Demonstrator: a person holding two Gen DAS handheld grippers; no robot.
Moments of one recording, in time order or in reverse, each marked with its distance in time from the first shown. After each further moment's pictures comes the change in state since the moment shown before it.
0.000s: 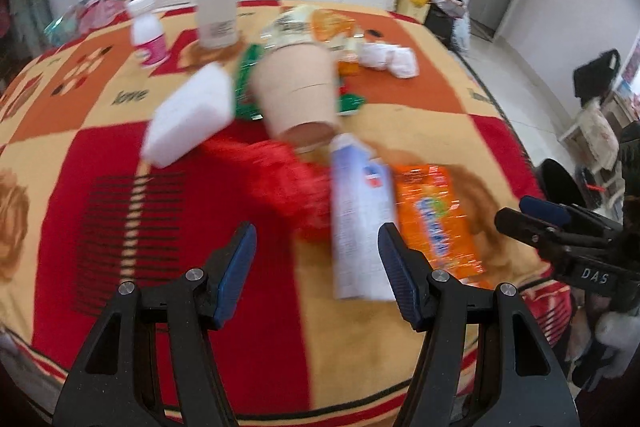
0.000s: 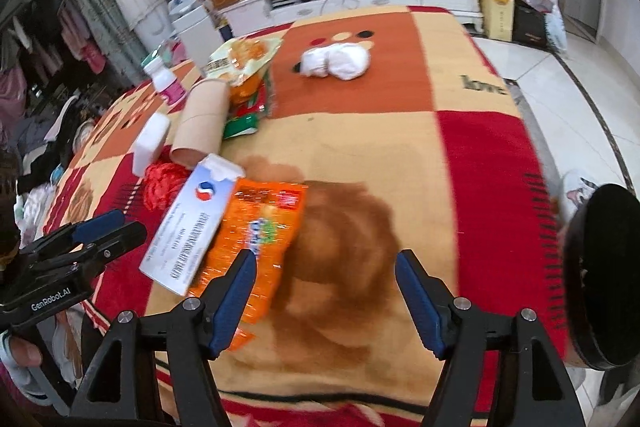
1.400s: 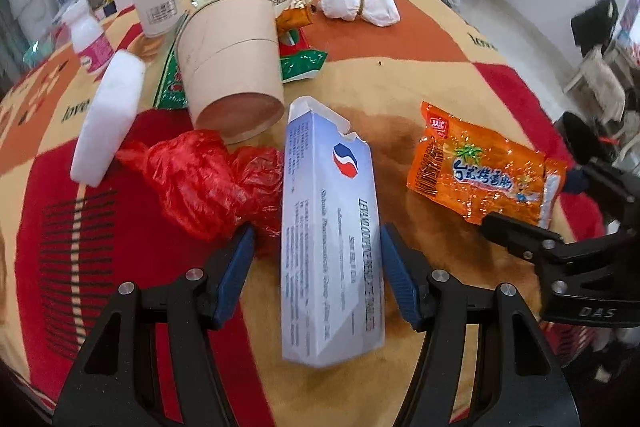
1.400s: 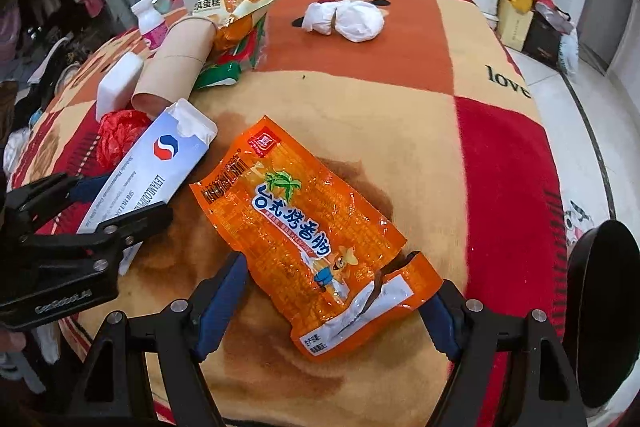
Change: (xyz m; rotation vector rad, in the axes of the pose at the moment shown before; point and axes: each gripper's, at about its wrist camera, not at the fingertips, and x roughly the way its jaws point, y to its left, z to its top) left arm 0.066 -0.045 0.005 0.164 0.101 0.031; right arm 0.037 -0.005 0.003 -0.154 0.107 -0.097
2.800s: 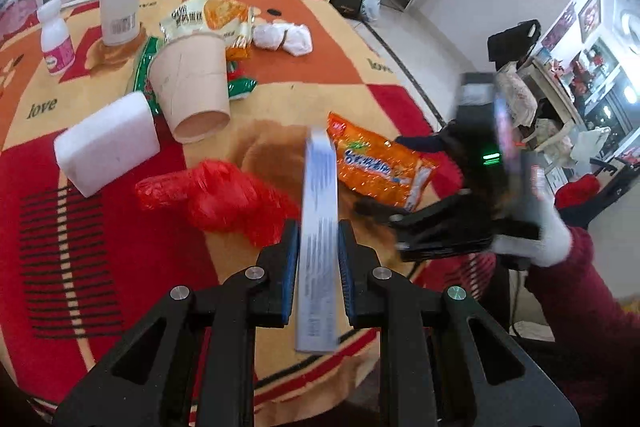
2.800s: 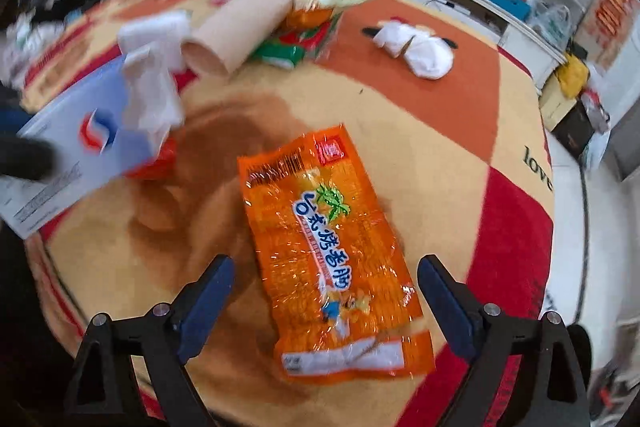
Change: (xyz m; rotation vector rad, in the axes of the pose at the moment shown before) left arm -0.087 0.024 -0.009 -0.010 -0.027 -0.386; right arm 0.011 0.026 0.009 -0.364 0.019 -0.057
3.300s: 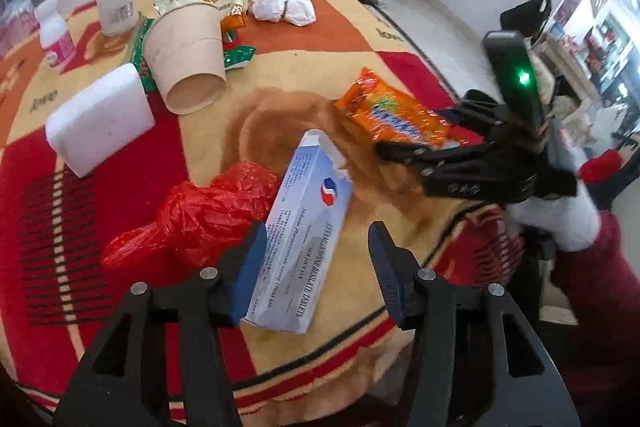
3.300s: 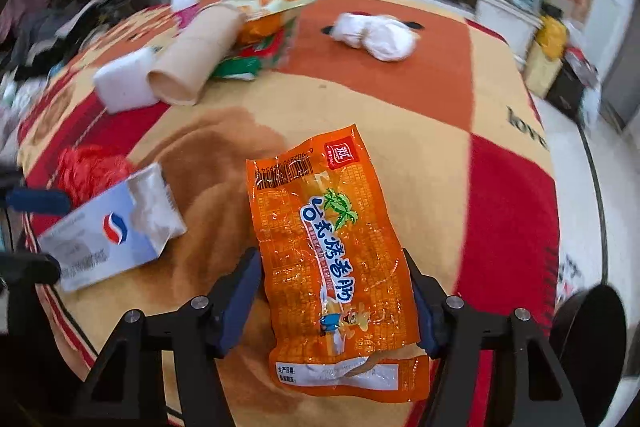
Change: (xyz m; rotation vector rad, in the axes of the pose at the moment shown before) left arm 0.033 -0.010 -0.021 0.063 0.044 0.113; right arm -0.004 -0.030 -0.017 0.214 -0.067 0.054
